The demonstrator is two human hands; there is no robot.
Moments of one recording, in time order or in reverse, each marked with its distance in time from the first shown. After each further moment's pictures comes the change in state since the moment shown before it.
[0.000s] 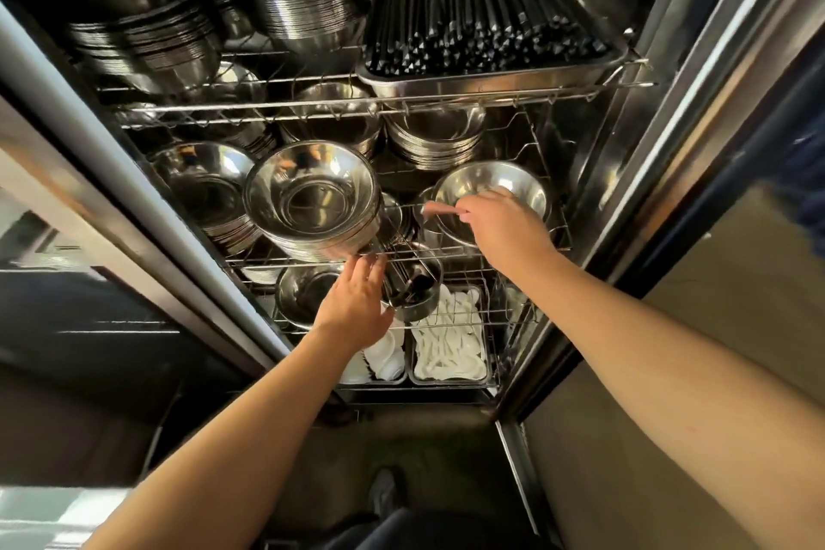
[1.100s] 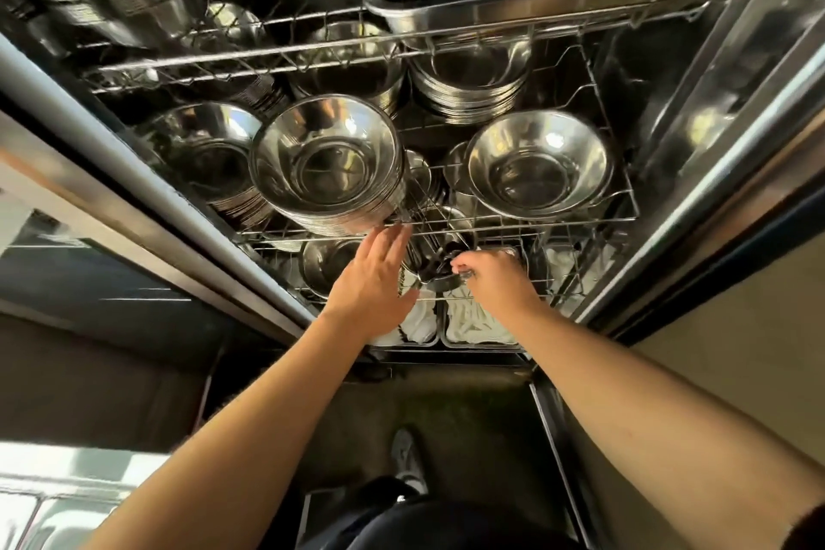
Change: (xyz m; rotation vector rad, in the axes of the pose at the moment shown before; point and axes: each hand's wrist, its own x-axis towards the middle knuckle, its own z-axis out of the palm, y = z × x) left_hand -0.003 -0.010 -0.004 -0.142 0.001 0.016; right_hand -0.052 -0.005 0.139 0.365 -0.320 0.216
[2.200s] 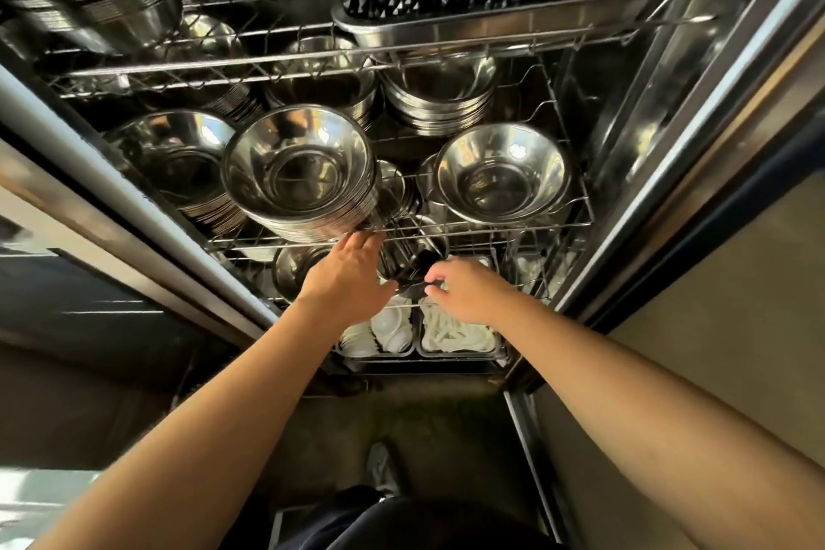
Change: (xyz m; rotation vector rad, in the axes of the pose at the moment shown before) left_hand 0.008 0.021 -0.035 0.000 -0.103 -0.118; right_hand -0.006 -0.013 -0.030 -0.065 -0.282 0.040
